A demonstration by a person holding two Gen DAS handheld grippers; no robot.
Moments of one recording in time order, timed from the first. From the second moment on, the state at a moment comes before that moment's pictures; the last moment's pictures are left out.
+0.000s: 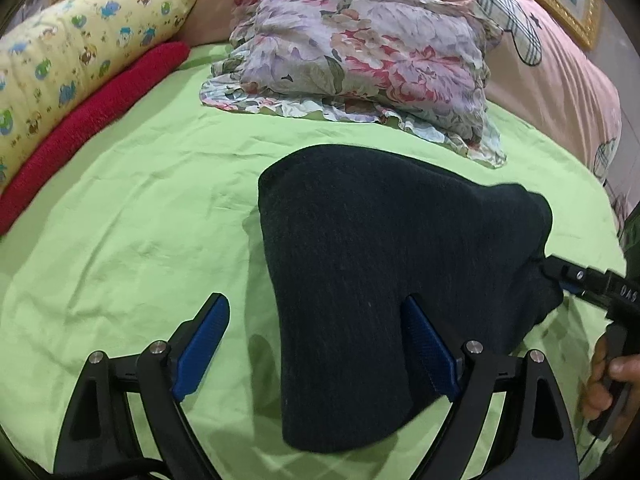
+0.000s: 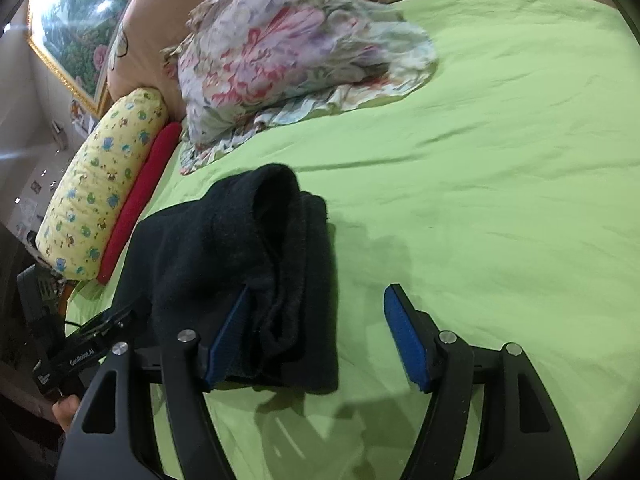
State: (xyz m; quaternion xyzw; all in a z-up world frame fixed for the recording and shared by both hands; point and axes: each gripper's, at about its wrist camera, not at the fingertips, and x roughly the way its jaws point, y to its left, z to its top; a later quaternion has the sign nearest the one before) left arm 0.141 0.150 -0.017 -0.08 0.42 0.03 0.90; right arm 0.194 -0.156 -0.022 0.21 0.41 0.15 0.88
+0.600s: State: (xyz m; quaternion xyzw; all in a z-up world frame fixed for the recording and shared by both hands) left arm 0.101 0.143 -0.014 -0.04 0.40 0.04 0.91; right arm 0.159 -0.126 0.001 0.17 0.37 0.18 0.89
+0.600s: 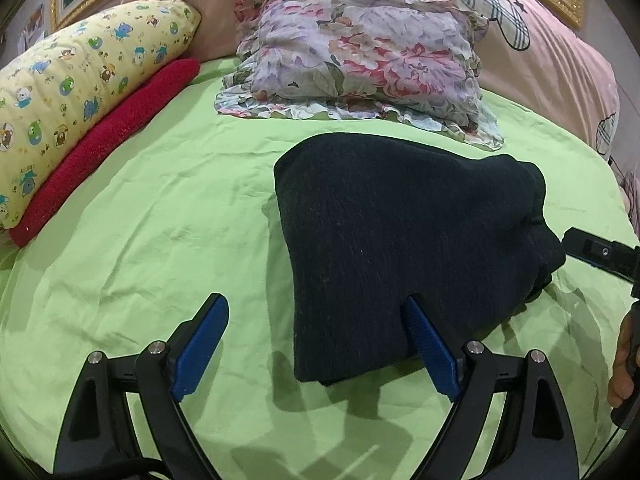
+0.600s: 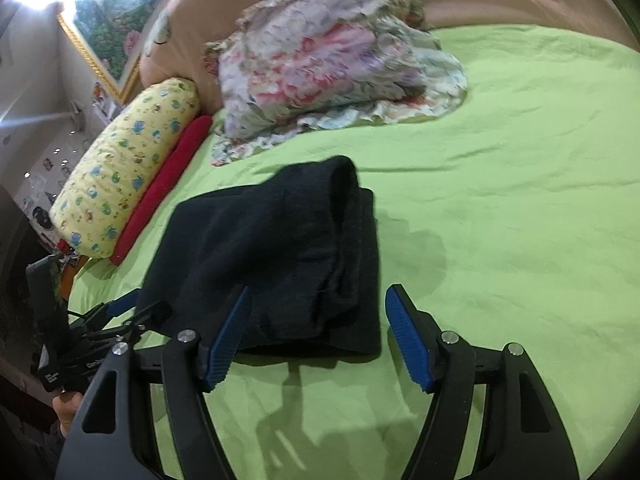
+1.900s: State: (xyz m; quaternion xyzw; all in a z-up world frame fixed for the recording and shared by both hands) left arm 0.030 0.115 -0.012 0.02 0.39 0.04 0.92; right arm 0.076 -0.076 -0.001 0.01 0.34 0.21 0.91
